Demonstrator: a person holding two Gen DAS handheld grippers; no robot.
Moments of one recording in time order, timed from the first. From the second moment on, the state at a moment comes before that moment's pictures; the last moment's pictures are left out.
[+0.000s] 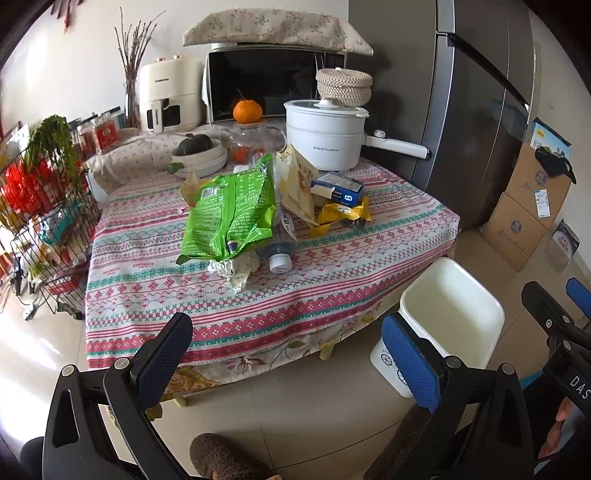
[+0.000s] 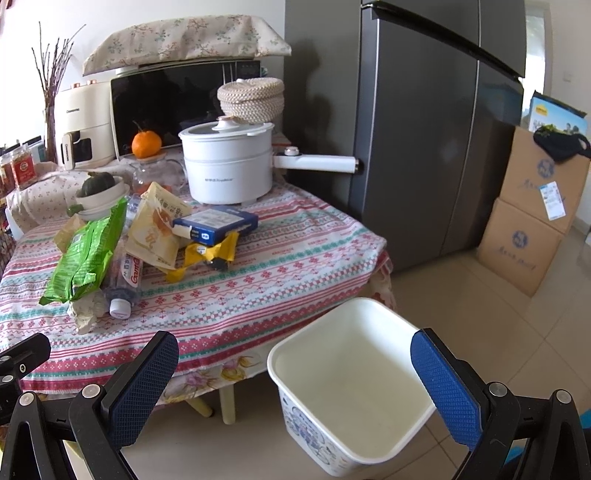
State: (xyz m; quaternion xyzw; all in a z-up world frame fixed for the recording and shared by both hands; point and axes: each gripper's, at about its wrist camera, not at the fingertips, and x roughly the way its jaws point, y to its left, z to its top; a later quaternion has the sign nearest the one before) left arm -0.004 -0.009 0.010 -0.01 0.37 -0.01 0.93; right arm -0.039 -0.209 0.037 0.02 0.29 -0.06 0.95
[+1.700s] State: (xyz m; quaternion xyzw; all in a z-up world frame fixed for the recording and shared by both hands) left arm 0.054 0.012 0.011 0.01 0.41 -0.04 0.91; right arm 0.020 -0.214 0.038 -0.02 0.33 0.00 0.94
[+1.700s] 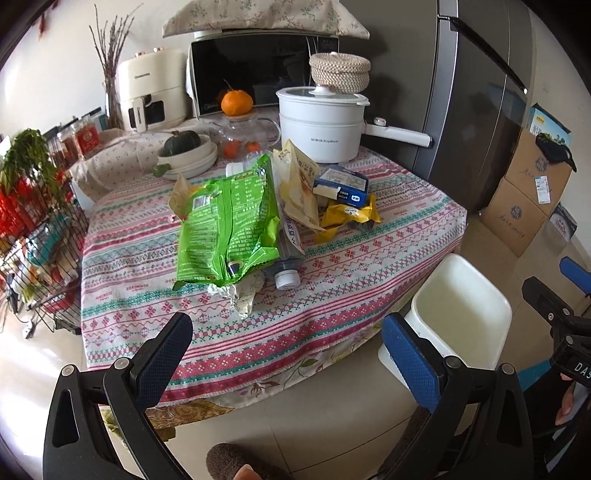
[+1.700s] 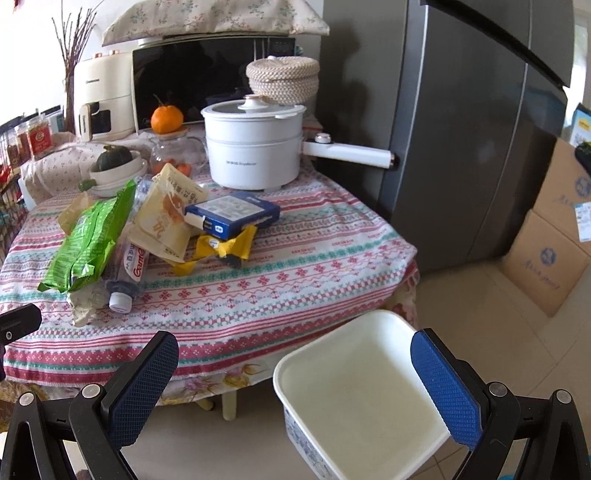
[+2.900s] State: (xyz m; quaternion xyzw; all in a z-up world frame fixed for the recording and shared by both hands) left arm 0.222 0.066 -0.028 -0.01 0.43 -0.02 0.90; right arm 0.190 -0.211 -0.002 0.08 0.45 0.11 0.88
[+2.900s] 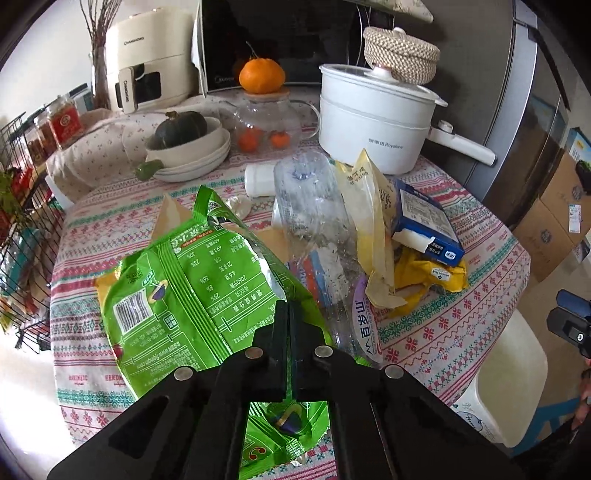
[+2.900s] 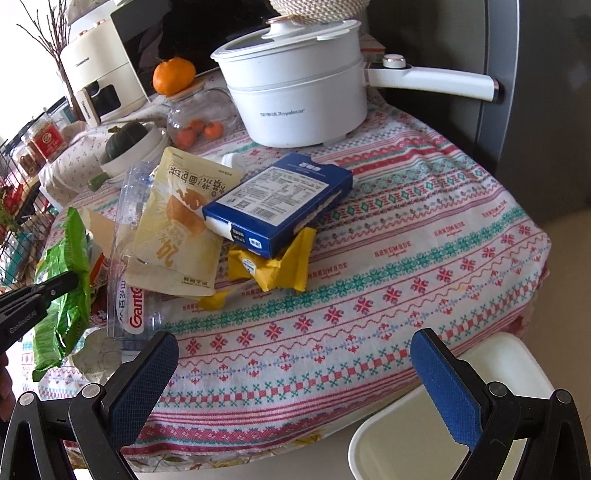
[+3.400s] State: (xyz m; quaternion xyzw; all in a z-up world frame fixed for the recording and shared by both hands) left arm 0.175 0.109 0.018 -0.08 0.36 -0.04 0.93; right arm 0.284 -0.108 0.000 0.10 0.47 0.18 0.86
